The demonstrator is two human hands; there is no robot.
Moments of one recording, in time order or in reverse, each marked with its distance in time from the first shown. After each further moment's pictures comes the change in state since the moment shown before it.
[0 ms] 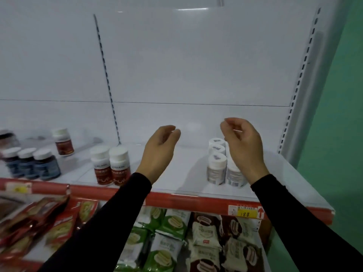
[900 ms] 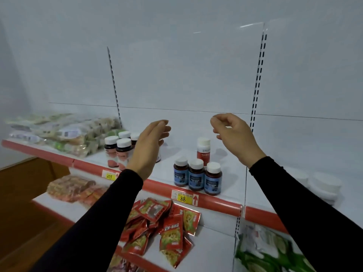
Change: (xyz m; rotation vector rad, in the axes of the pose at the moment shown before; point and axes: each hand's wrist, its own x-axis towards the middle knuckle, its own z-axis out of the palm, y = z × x) left_hand 0.018 -0.062 -0.475 -0.054 0.291 -0.008; right_hand -0.050 -0.110 0.474 0.066 -0.431 0.029
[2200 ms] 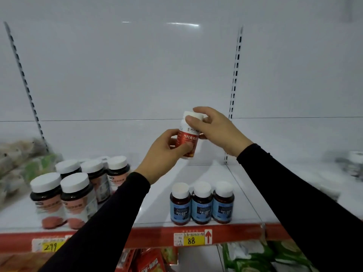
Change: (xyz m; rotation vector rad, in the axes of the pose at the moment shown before) left_hand 0.142 -0.078 0.020 0.039 -0.564 0.094; right_hand 0.082 0.002 0.060 -0.192 0.066 0.140
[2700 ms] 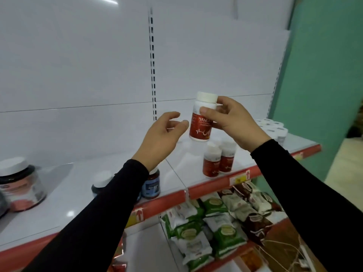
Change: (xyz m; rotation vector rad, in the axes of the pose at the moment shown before) left_hand -0.013 0.053 0.139 -0.175 -0.278 0.117; right_hand -0.139 0.006 -0.149 -0.052 0.413 0.119
